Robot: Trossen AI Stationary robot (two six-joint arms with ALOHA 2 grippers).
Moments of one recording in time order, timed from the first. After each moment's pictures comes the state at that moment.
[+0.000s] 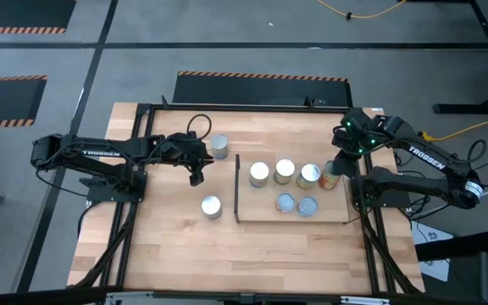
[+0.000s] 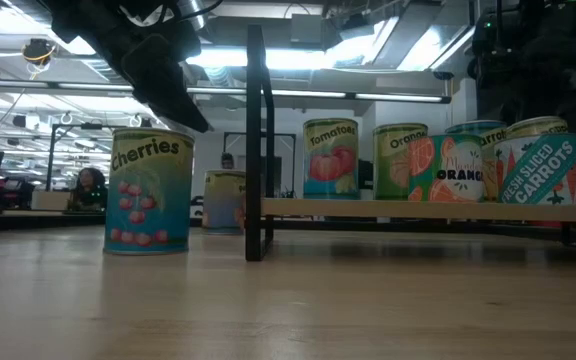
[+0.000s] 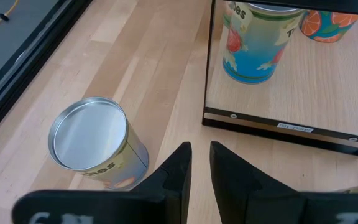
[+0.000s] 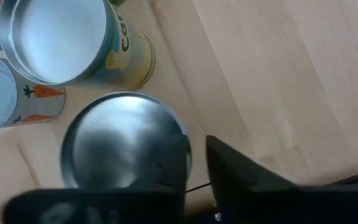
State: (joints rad) left arm 0.17 1.07 0.66 -0.23 -0.10 -0.04; right arm -0.70 0.88 0.82 -1.22 -0.25 -0.25
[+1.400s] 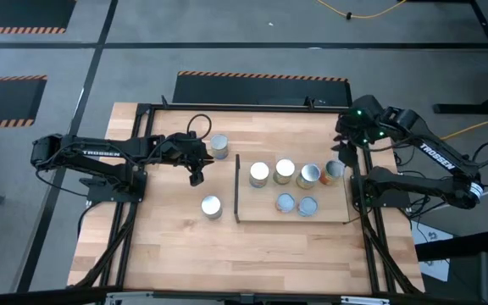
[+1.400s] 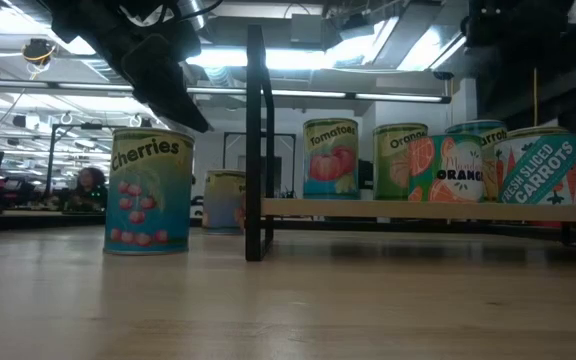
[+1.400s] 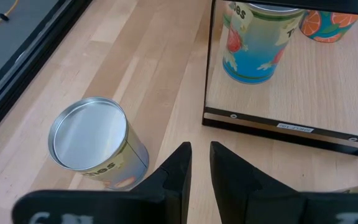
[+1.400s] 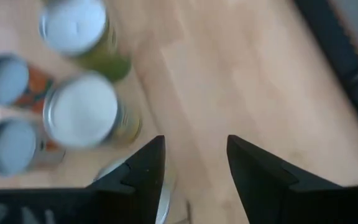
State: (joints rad) left arm 0.16 1.07 0.66 -0.23 -0.10 -0.04; right arm -0.70 0.88 1.02 -1.19 -0.21 -0.27
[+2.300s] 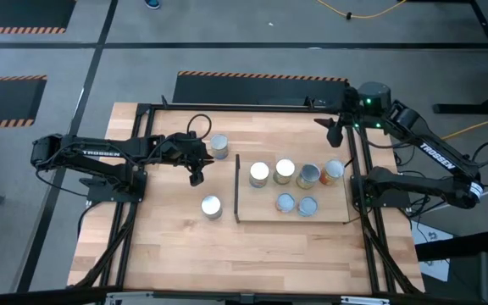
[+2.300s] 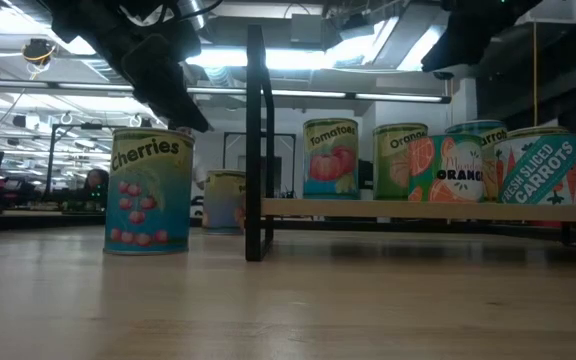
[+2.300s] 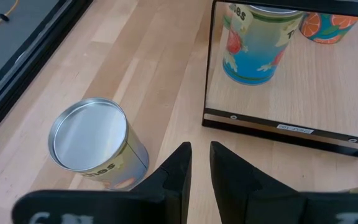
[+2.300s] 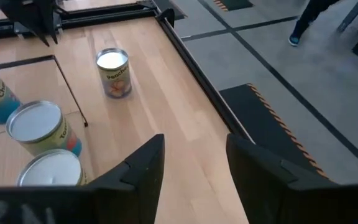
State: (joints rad) left arm 0.17 1.07 0.66 -0.22 -0.09 -0.04; right arm -0.70 0.89 1.03 -0.69 -0.21 -0.22
